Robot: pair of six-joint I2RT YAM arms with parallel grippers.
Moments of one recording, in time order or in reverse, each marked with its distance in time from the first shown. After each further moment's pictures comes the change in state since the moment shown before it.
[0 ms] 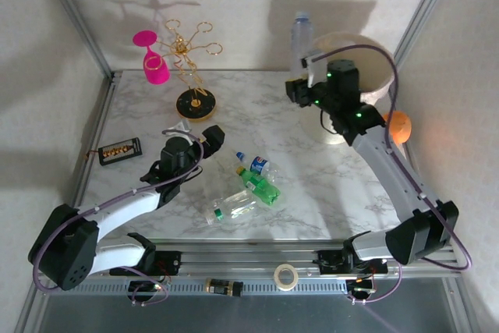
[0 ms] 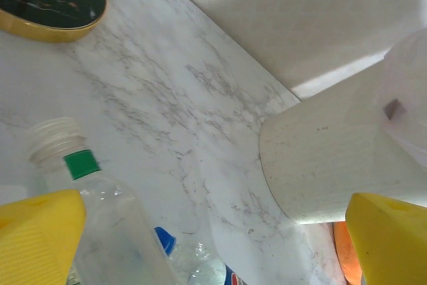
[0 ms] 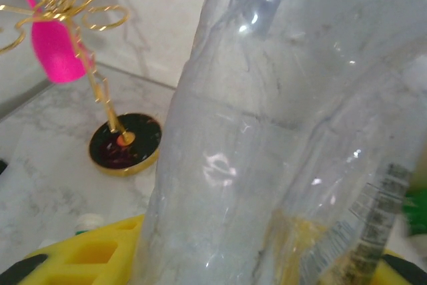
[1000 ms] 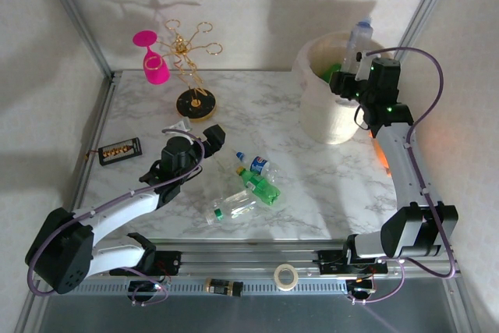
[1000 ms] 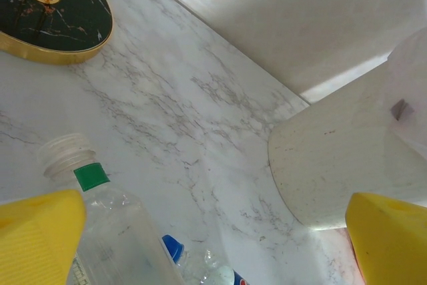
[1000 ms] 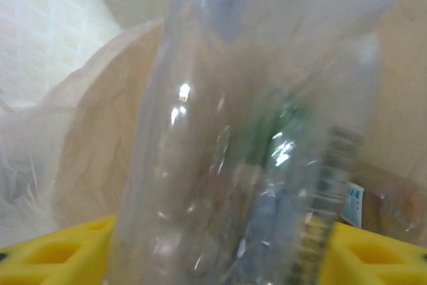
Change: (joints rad) left arm -0.024 -0.035 0.018 -0.055 -0.074 0.053; right arm -0.328 0.022 -0.036 -0.009 -0.001 0.135
